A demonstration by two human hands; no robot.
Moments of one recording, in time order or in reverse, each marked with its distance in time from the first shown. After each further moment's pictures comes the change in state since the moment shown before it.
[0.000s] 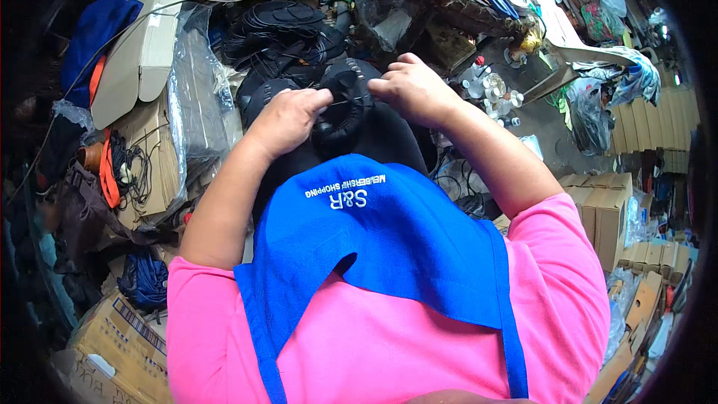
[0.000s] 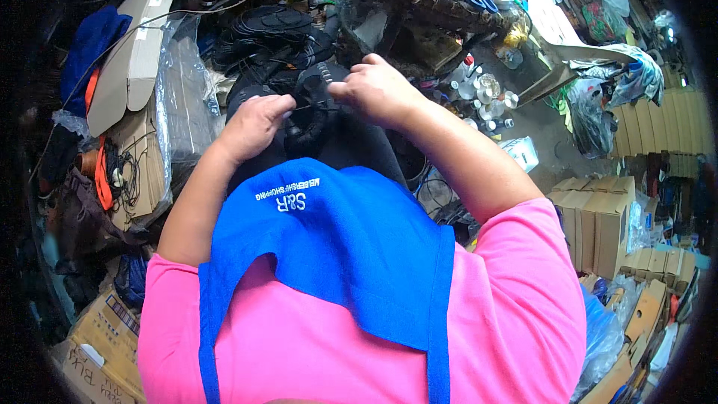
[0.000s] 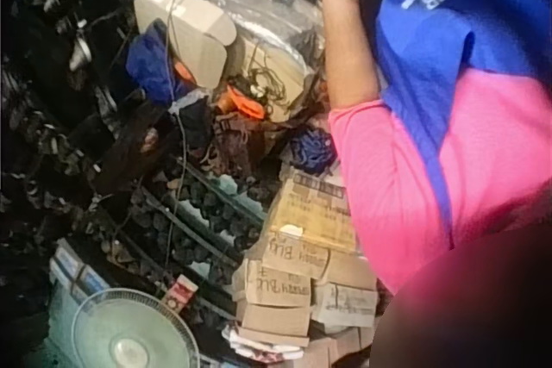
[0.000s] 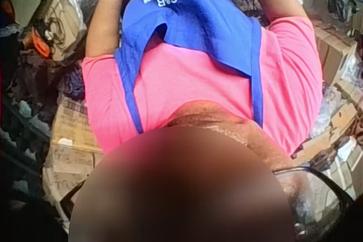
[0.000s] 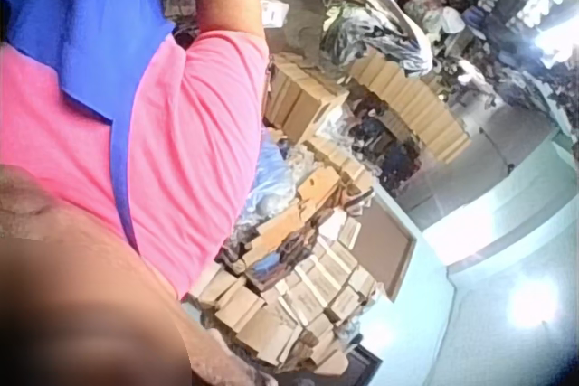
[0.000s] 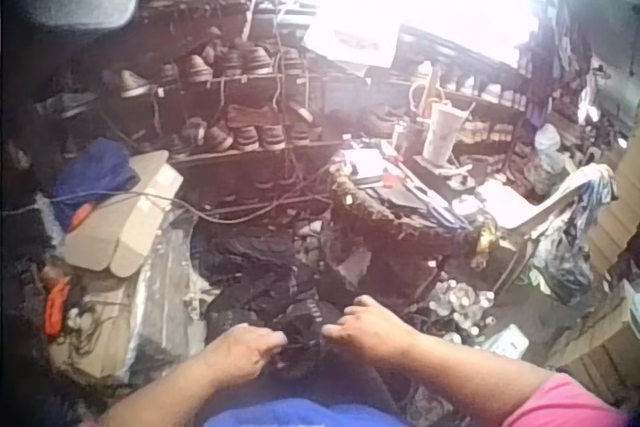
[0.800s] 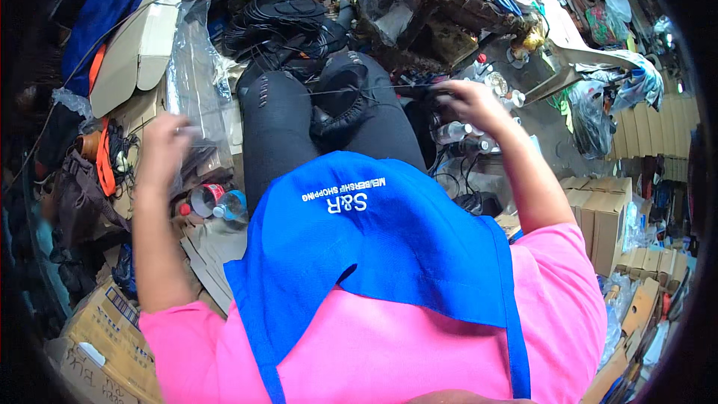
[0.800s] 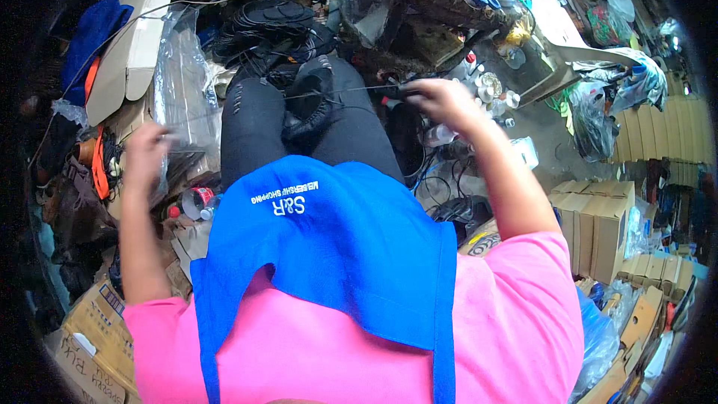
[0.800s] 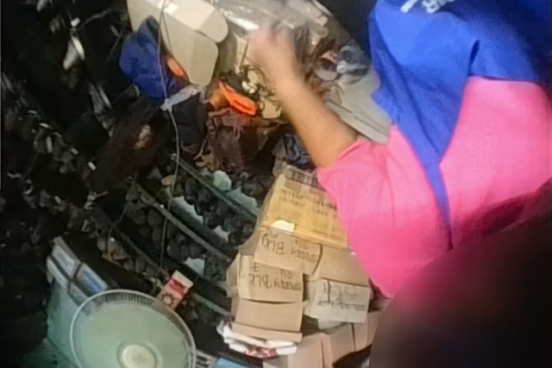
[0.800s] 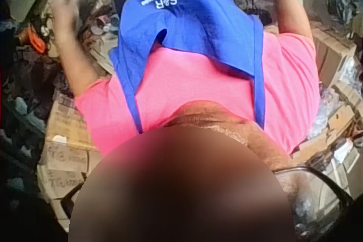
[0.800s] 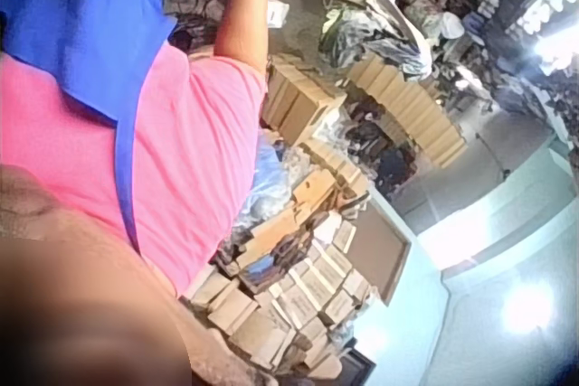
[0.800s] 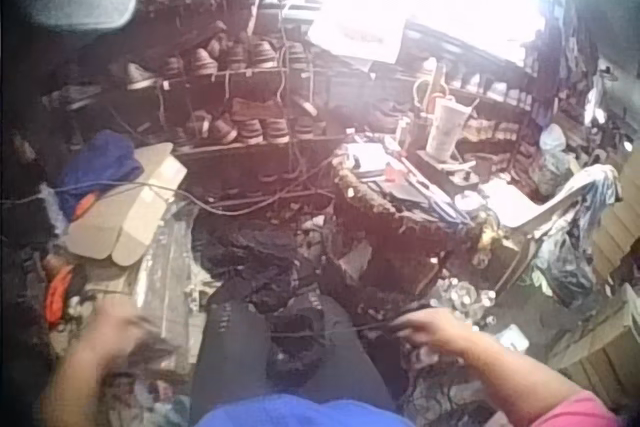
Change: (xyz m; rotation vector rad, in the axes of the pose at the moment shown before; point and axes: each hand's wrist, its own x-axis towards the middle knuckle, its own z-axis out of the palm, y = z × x) left_hand -0.139 -0.054 -0.083 0.156 0.297 -0.513; right_hand -0.104 0.044 0.011 0.506 0.027 0.475
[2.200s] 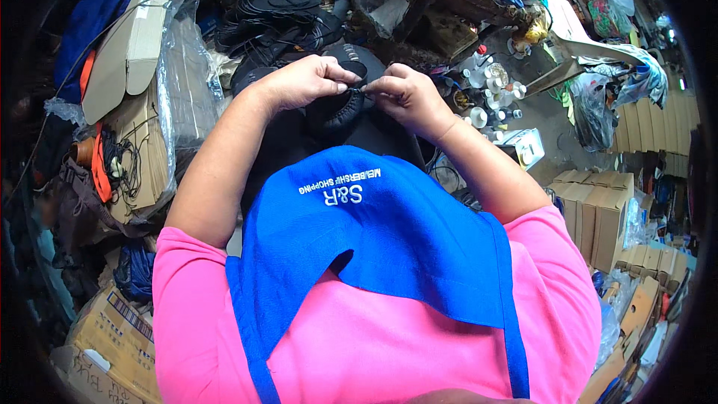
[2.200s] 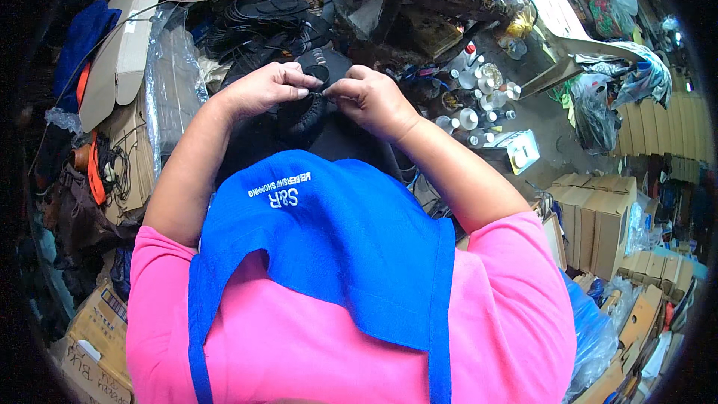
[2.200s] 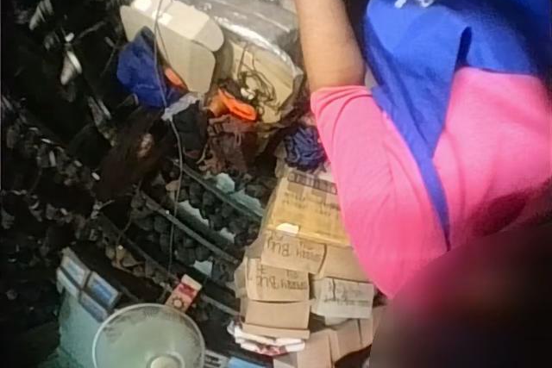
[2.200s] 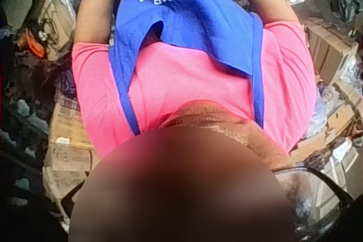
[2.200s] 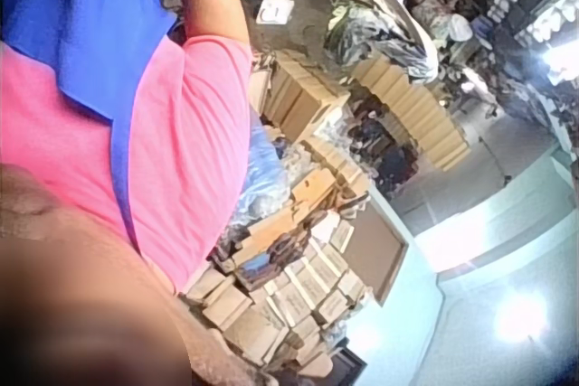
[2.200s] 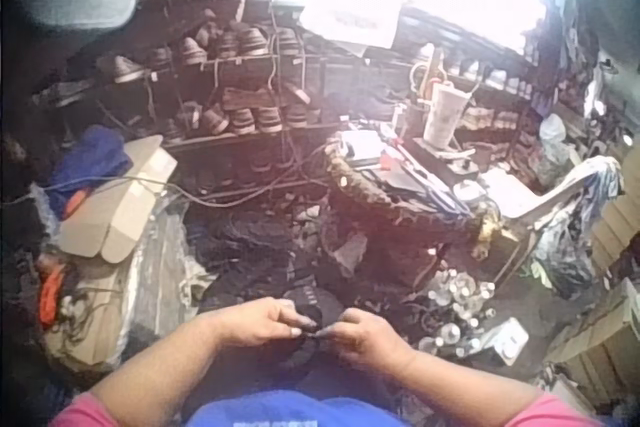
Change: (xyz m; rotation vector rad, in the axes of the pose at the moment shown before) left_hand 0.117 0.141 0.126 -0.655 -0.812 0.296; right_hand 0.042 -0.071 0.057 0.205 0.235 -0.237
